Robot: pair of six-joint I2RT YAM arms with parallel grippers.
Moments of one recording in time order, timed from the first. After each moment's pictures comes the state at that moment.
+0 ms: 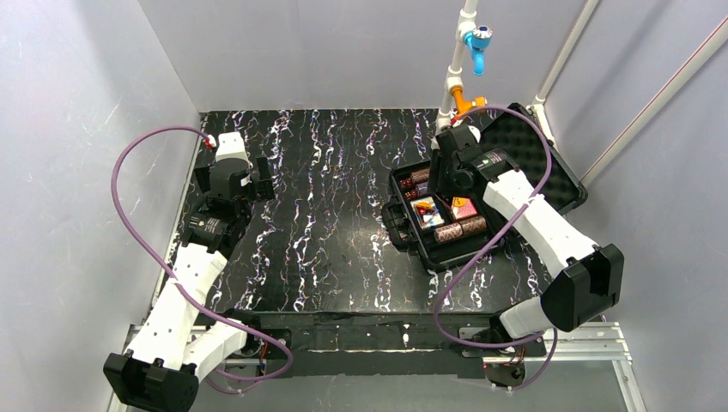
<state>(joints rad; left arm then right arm) -0.26 0.94 0.99 -0.53 -0.50 -0.14 0.51 1.44 1.36 -0.89 0.27 0.52</state>
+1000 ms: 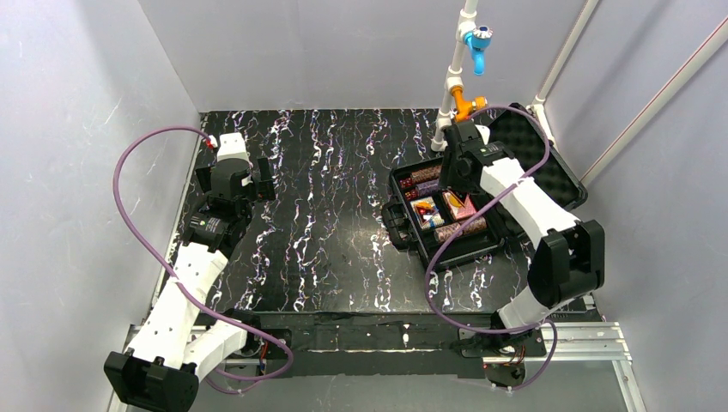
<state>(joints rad) -0.26 0.95 0.99 -0.53 -0.49 -0.15 0.39 1.56 1.36 -0.84 0.34 0.49</state>
